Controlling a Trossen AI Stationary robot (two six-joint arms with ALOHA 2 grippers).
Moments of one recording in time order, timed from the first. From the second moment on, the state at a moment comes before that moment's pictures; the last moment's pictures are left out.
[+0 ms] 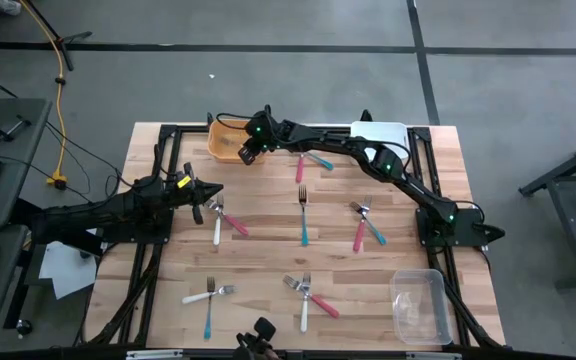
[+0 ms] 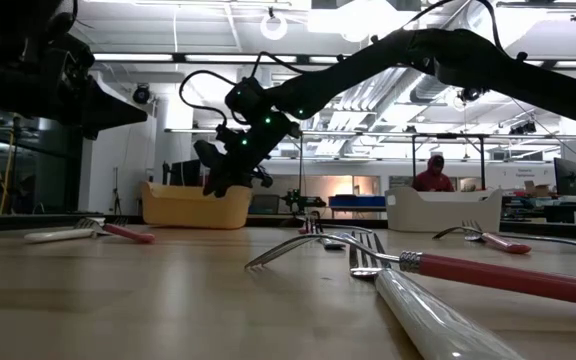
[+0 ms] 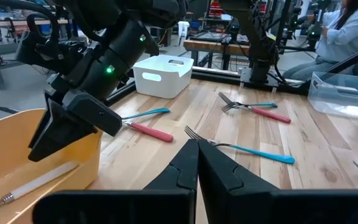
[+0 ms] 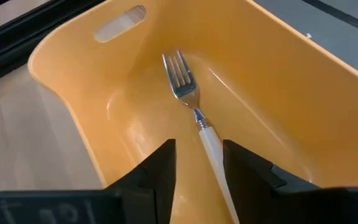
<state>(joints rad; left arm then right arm) 0.23 0.13 0.01 0.02 -0.09 -0.06 -0.40 2.57 2.24 -0.33 0.02 0.24</state>
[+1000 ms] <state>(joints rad) 0.23 0.13 0.01 0.02 -0.09 -0.06 -0.23 2.53 2.24 -0.25 0.20 0.02</state>
